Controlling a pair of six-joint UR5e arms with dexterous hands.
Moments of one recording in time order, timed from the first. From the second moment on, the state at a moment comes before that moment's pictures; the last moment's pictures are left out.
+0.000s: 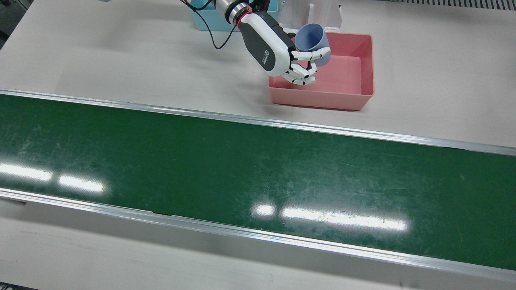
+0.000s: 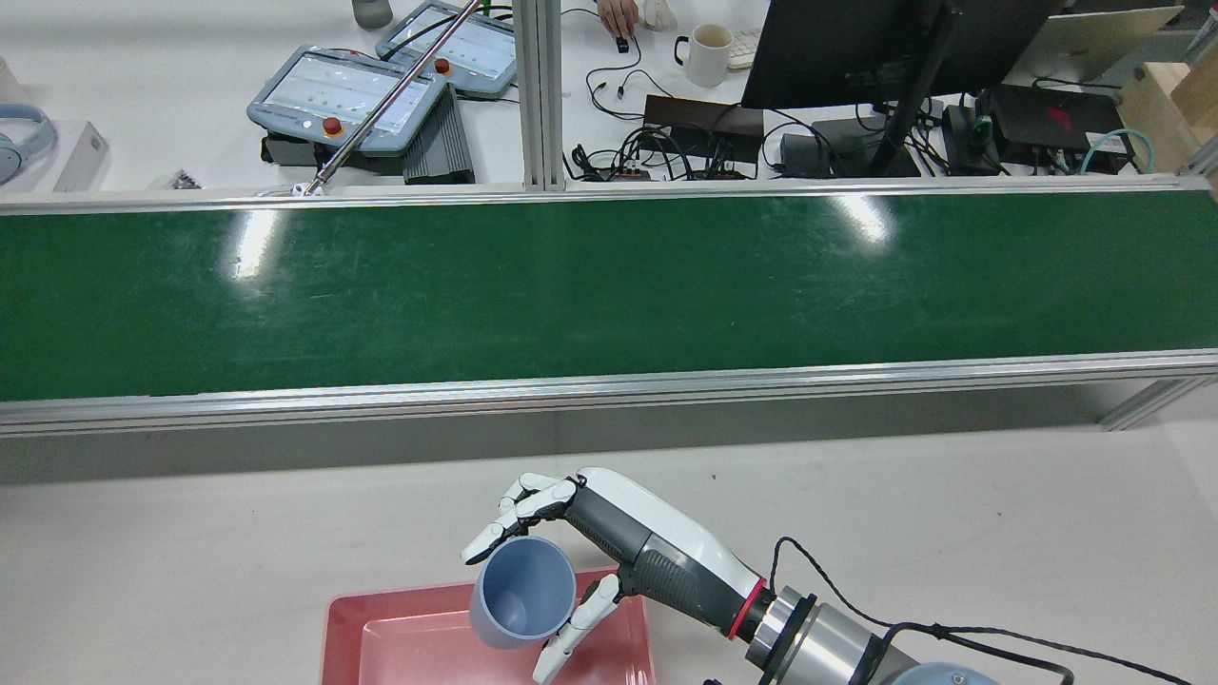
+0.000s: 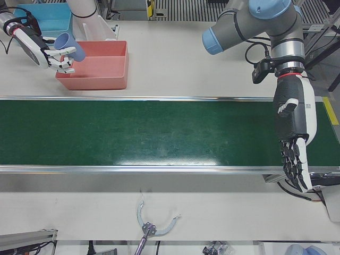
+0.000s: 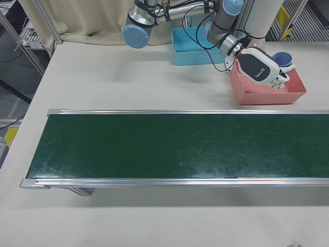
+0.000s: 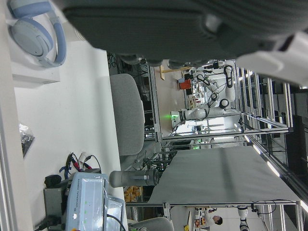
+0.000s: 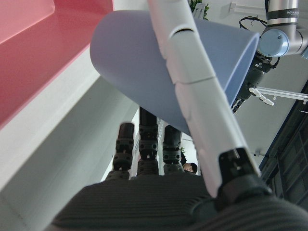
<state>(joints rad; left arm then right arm) -1.45 -1.83 -1.72 0.56 1.64 0.11 0.16 -1.15 2.20 -3.69 -0.98 -0.72</state>
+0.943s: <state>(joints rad) -1.45 -1.83 -1.72 0.56 1.64 0.11 0.21 -1.18 2.24 -3.69 -0.99 -0.71</state>
